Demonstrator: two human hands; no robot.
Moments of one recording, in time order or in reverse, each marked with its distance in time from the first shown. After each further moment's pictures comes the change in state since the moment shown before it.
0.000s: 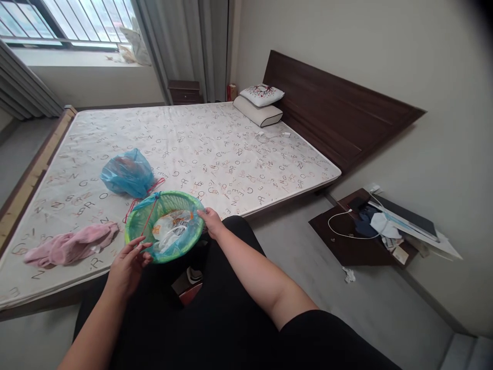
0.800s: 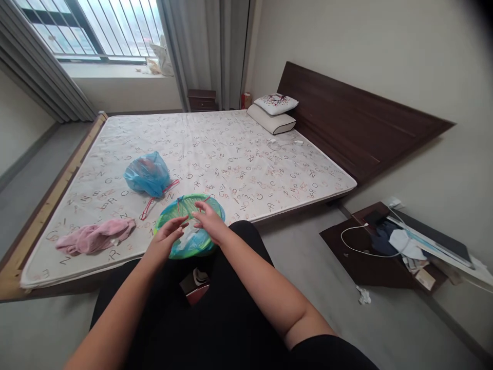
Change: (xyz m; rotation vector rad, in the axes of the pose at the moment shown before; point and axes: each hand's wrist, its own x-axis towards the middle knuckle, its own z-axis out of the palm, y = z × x) left_hand -0.007 0.027 0.075 0.349 -0.287 0.142; right_hand -0.065 -0.068 0.070 -0.261 -0.183 -0.067
